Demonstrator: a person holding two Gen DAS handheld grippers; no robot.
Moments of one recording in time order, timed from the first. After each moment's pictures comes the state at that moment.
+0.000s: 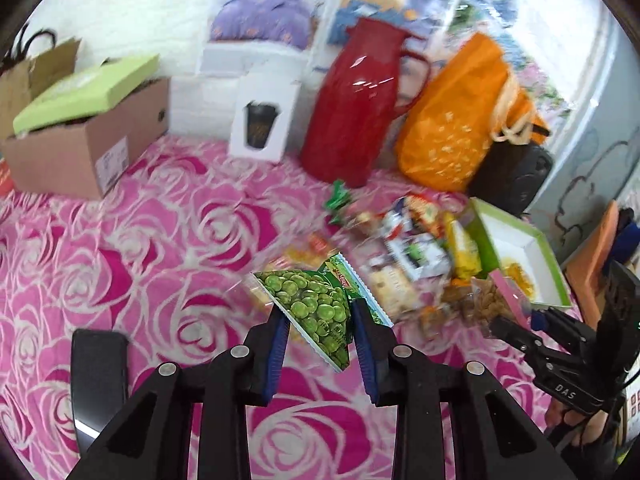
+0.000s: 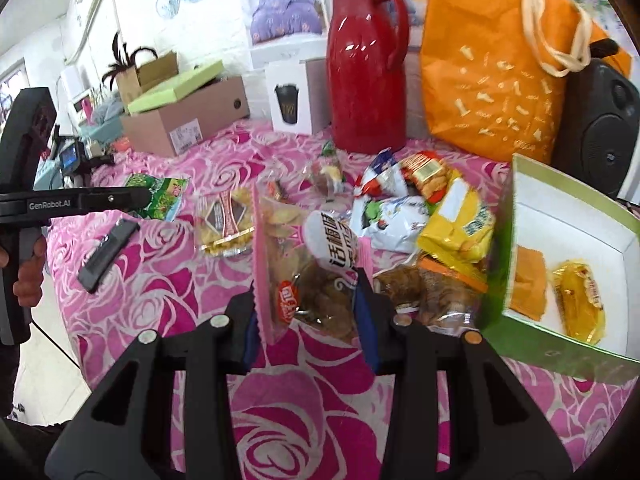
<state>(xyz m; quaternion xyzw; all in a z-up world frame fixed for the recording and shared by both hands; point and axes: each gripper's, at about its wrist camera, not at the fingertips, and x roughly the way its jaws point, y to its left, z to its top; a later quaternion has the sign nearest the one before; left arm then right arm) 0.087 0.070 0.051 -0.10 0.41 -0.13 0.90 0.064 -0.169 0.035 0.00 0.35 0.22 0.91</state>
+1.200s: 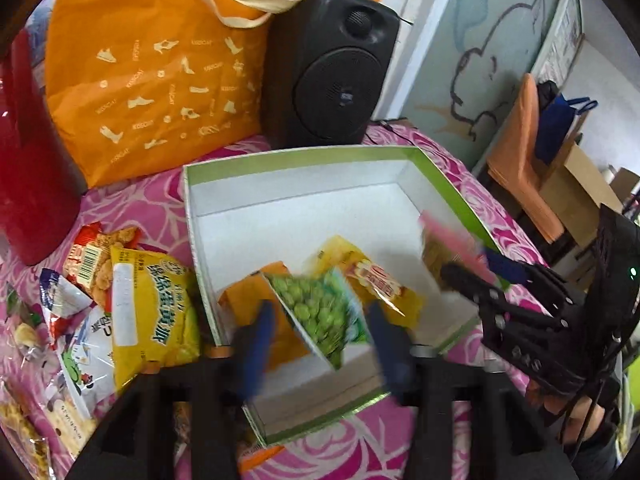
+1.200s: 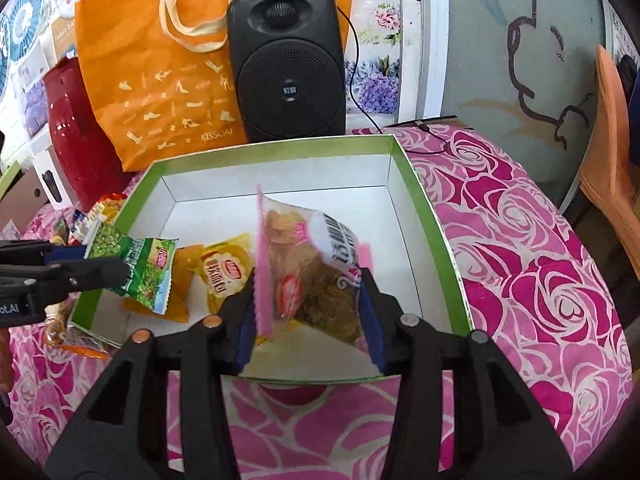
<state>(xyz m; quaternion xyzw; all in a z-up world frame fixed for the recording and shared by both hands) 0.178 -0.261 0.021 0.04 0.44 -0.33 0.83 0.085 -0.420 0.008 0.06 0.35 -0.08 0.93</state>
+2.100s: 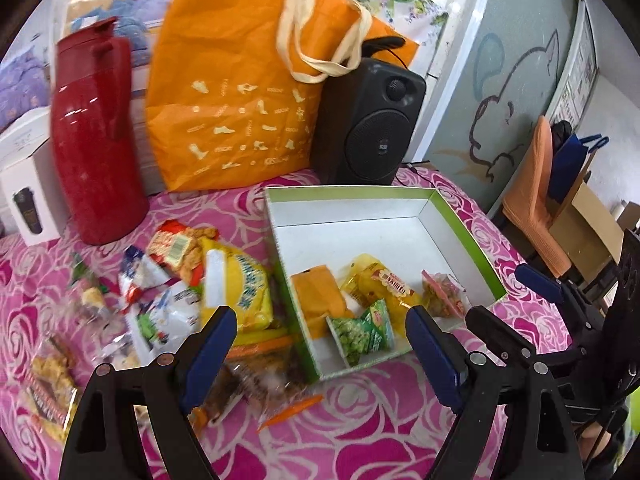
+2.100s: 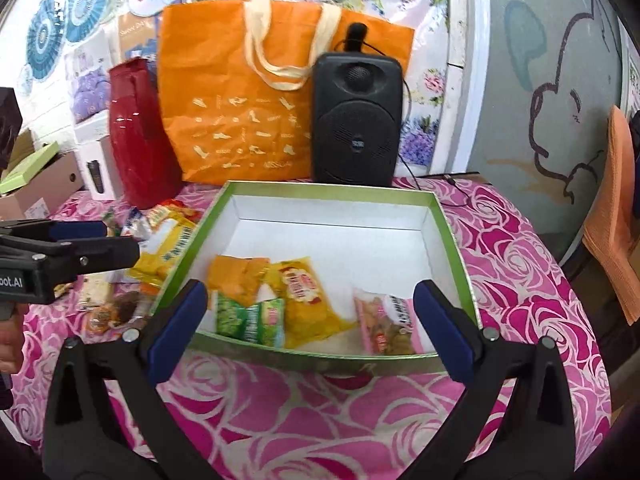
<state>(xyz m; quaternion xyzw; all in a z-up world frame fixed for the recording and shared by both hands) 0.140 -0.185 0.064 -0.01 0.40 -0.28 0.87 0.049 -0.357 0.057 0.02 0.30 -0.03 0.95</state>
